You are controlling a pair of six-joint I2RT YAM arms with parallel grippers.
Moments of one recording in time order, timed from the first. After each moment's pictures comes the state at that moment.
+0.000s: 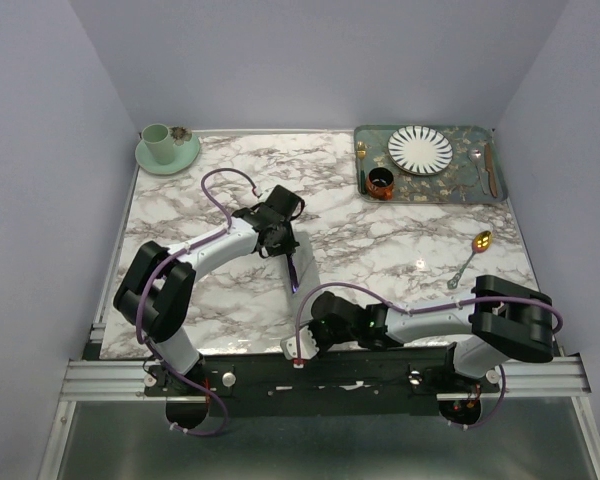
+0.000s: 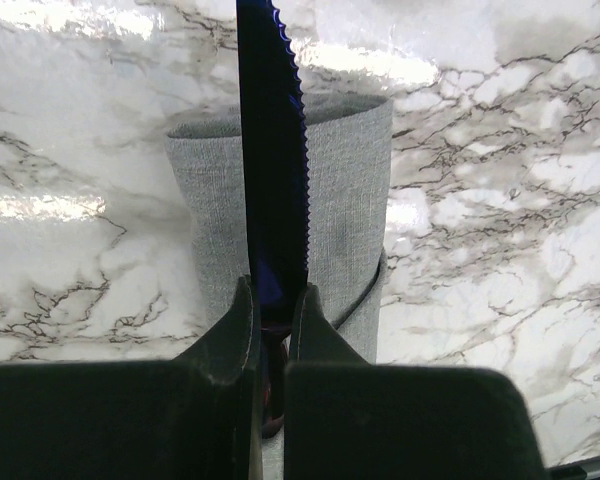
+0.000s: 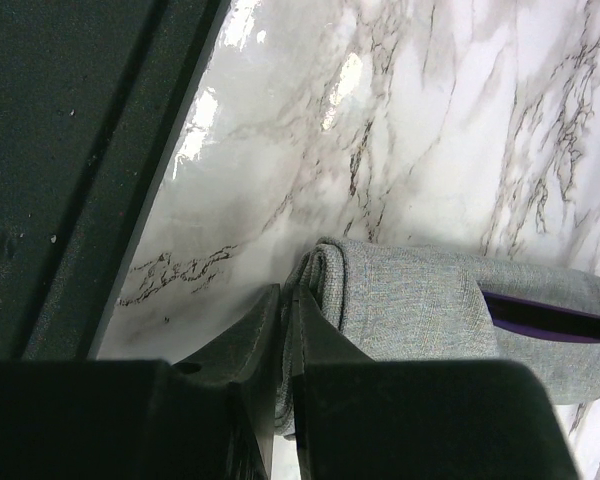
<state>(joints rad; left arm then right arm) -0.62 1.66 1.11 -0.47 -0.11 -0.84 1.28 1.53 0.60 0.14 -0.10 -0.92</state>
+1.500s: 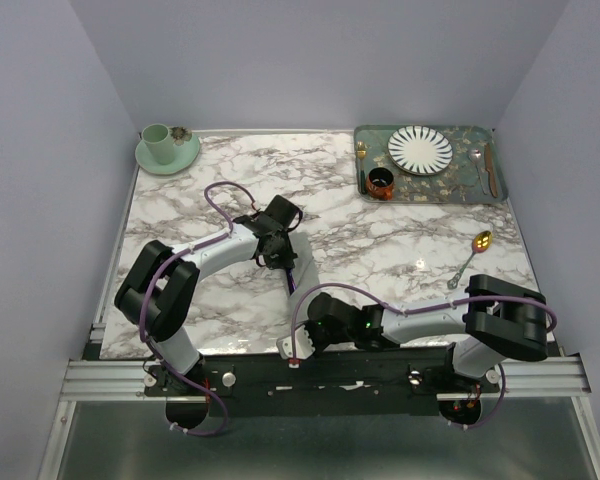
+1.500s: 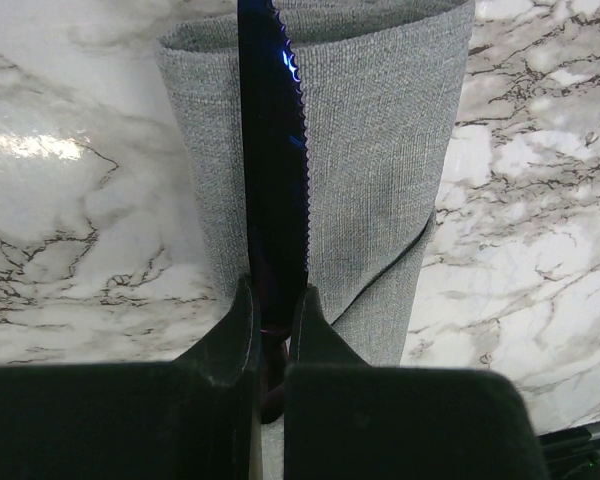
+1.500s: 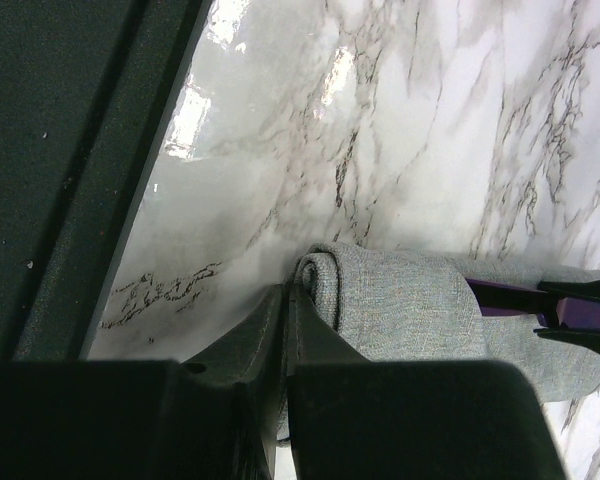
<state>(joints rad) -0.62 1.66 1.04 -0.49 -0.02 -0.88 1.28 1.56 0.62 0.17 -0.05 -0.91</state>
